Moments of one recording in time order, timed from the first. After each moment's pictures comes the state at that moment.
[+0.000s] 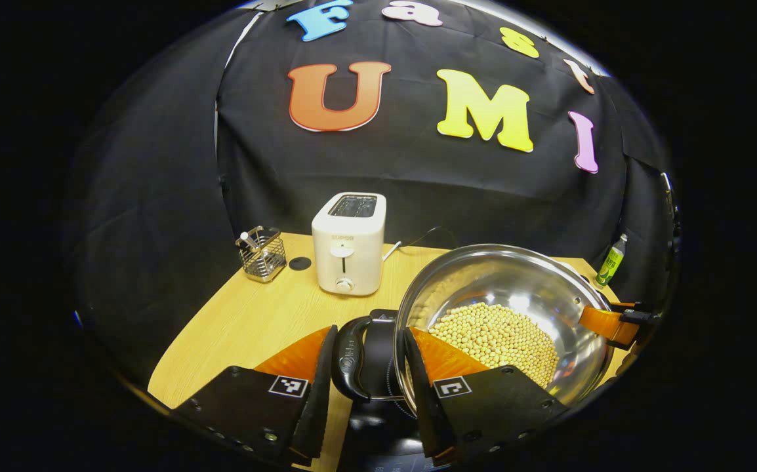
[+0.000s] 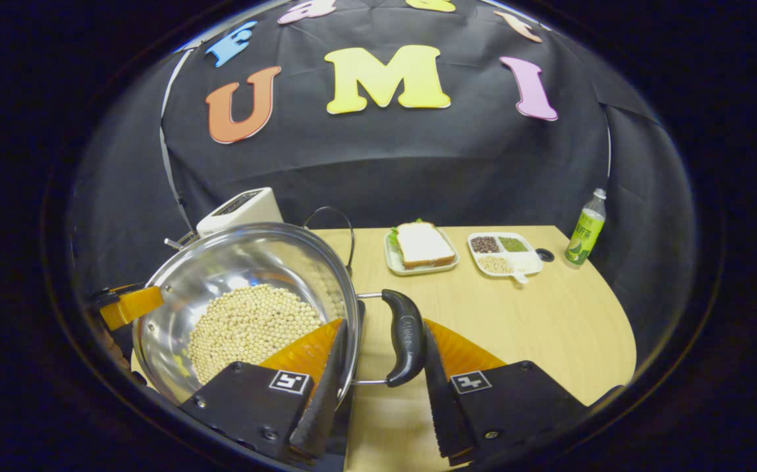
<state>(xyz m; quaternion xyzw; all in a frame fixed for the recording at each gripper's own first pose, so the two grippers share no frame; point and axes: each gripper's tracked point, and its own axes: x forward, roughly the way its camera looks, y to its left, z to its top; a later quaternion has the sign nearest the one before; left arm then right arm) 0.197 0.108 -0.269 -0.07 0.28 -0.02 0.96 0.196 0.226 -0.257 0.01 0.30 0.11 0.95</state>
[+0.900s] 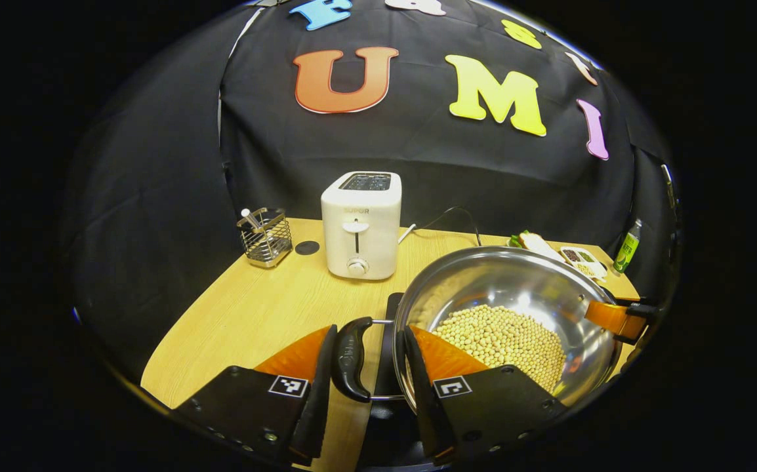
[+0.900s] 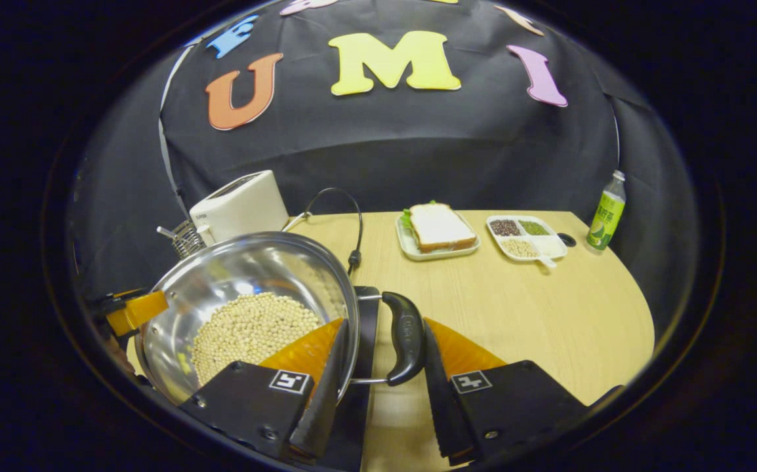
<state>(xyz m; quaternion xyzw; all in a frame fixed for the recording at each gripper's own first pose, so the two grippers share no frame) 0.205 0.117 -0.312 -0.05 0.30 0.00 0.95 0.210 0.240 -0.295 0.01 0.31 0.11 0.95</state>
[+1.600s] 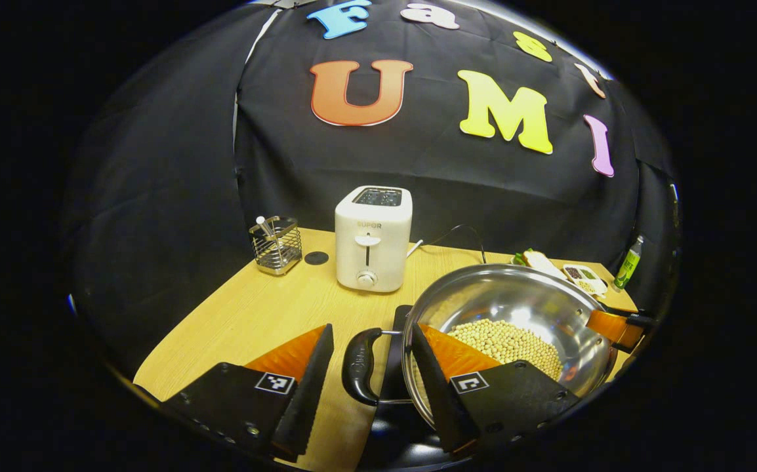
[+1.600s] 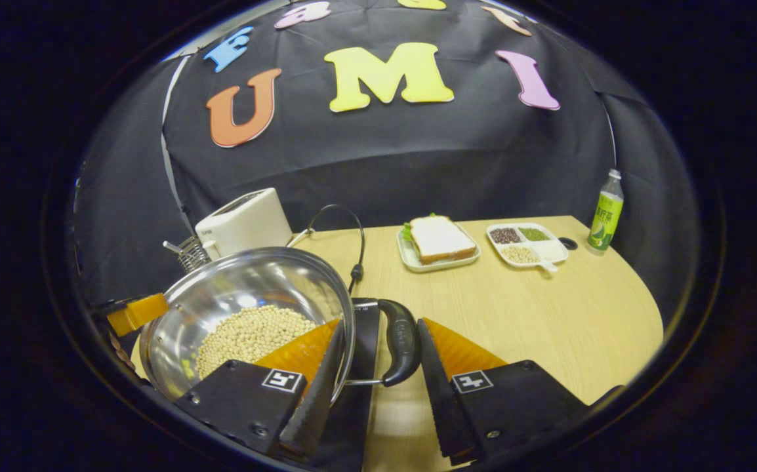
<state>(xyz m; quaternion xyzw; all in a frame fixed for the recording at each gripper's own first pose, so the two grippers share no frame) 0.202 0.131 -0.293 -0.07 0.26 0.02 0.96 0.211 0.235 -0.278 0.03 0.25 0.12 0.96</state>
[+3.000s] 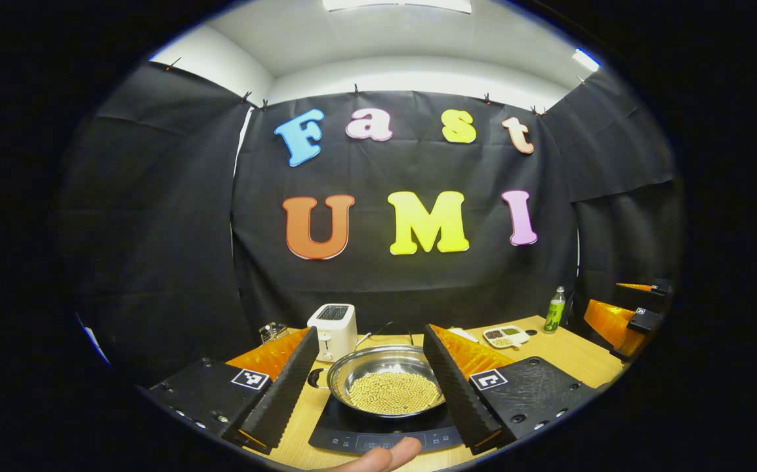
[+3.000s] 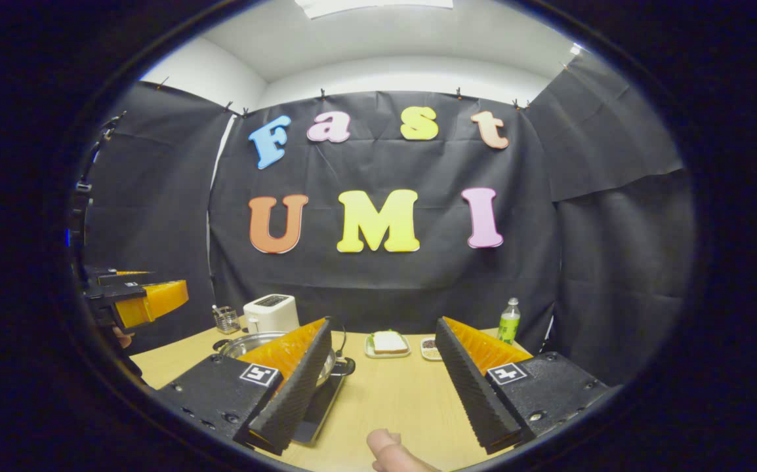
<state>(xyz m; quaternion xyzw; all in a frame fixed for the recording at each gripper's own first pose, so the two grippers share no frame) 0.020 0.028 -0.047 -0.02 0.02 -0.02 1.00 -0.014 0.100 -0.053 0.01 -0.02 0.10 0.99</state>
